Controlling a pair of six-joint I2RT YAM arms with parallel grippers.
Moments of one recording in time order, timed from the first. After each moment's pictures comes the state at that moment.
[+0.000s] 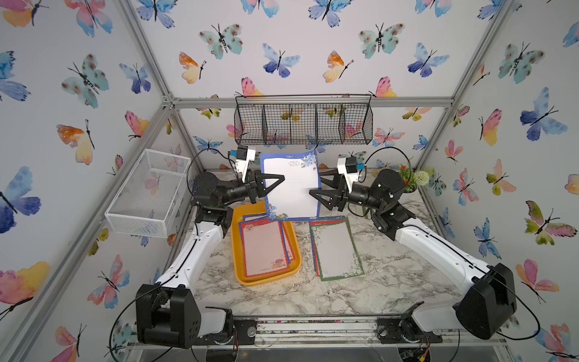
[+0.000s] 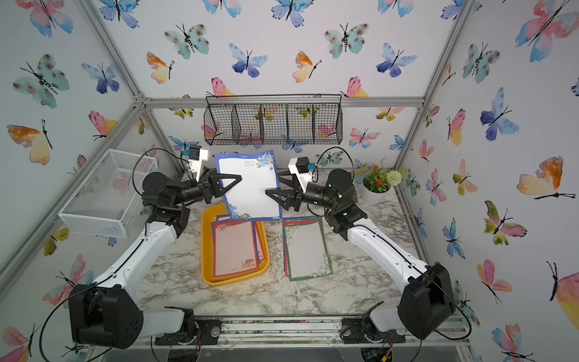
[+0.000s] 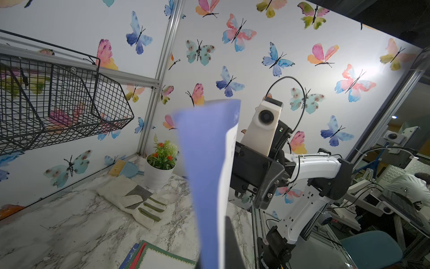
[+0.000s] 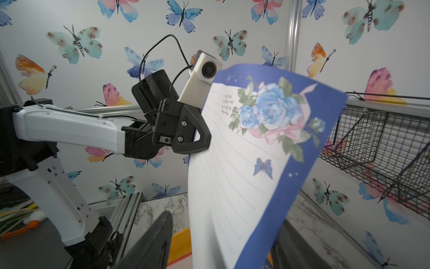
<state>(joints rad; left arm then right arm) -0.15 1.31 1.07 0.71 1.19 -0.82 0.59 1.40 1.17 0.42 -0.82 0.15</state>
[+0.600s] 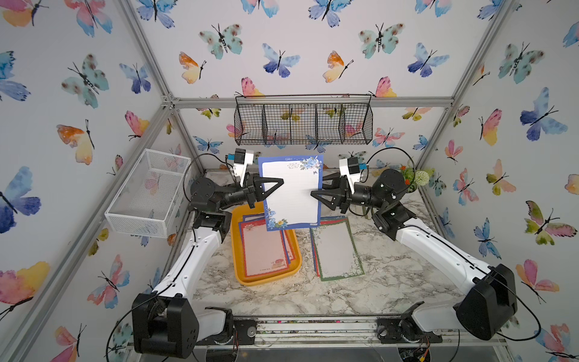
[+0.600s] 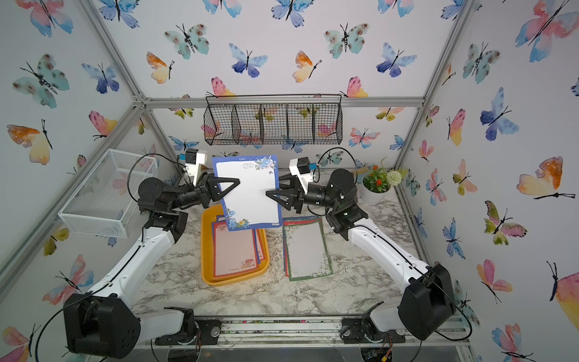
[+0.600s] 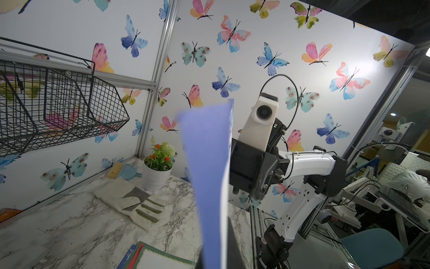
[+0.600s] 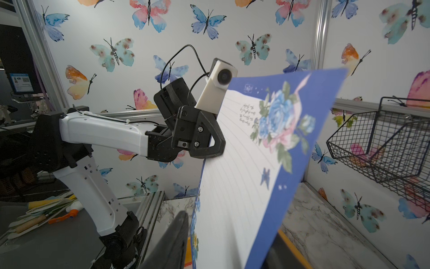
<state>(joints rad) -0.15 1.26 1.03 0.73 1.19 -0.82 0.59 1.39 1.17 0.45 -0.91 0.21</state>
